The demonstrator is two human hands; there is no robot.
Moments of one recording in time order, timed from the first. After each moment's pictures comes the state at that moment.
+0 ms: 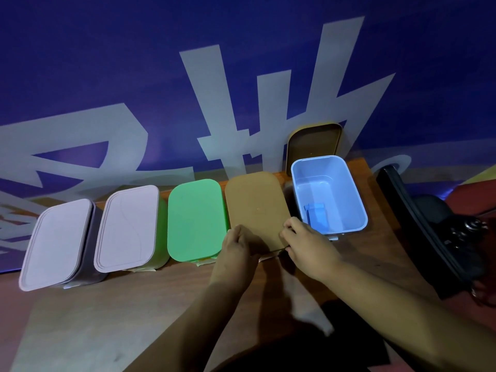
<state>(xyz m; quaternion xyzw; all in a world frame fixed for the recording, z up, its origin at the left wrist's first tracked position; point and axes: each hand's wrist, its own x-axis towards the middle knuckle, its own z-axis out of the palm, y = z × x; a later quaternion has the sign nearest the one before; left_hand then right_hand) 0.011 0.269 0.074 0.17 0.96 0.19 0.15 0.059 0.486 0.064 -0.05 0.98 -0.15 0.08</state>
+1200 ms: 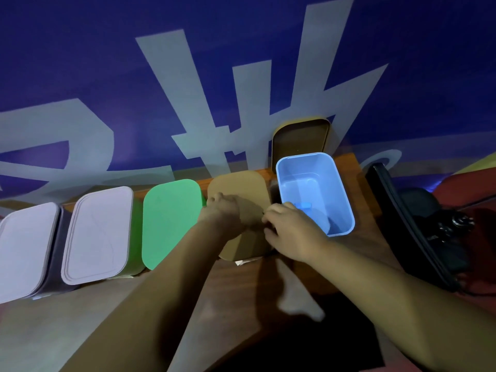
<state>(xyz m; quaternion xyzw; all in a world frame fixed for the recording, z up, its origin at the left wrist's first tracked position) -0.104 0.333 0.097 0.19 0.94 -0.06 0.26 0.009 0.507 0.085 -0.04 0.97 -0.23 0.07</state>
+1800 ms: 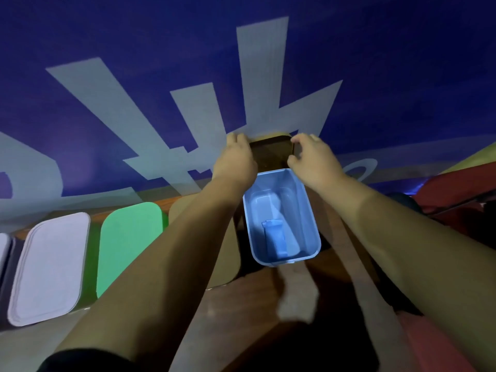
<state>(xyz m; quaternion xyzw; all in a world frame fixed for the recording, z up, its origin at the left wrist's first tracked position) -0.179 0.513 0.142 0.19 0.96 0.18 0.07 -0.096 0.691 0.131 0.18 0.94 -0.29 -0.05</state>
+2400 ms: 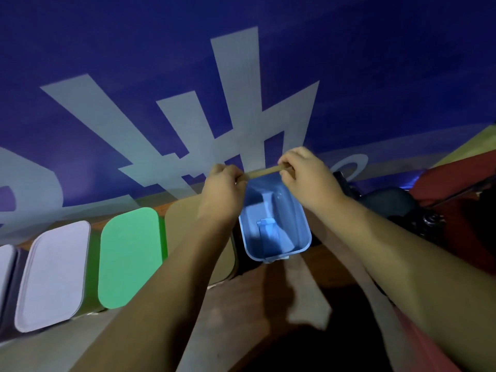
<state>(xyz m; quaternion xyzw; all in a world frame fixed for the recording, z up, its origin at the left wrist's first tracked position) -0.117 0.482 0.145 0.18 0.94 0.28 0.05 -0.043 0.692 0.123 0.08 0.94 -0.29 -0.13</state>
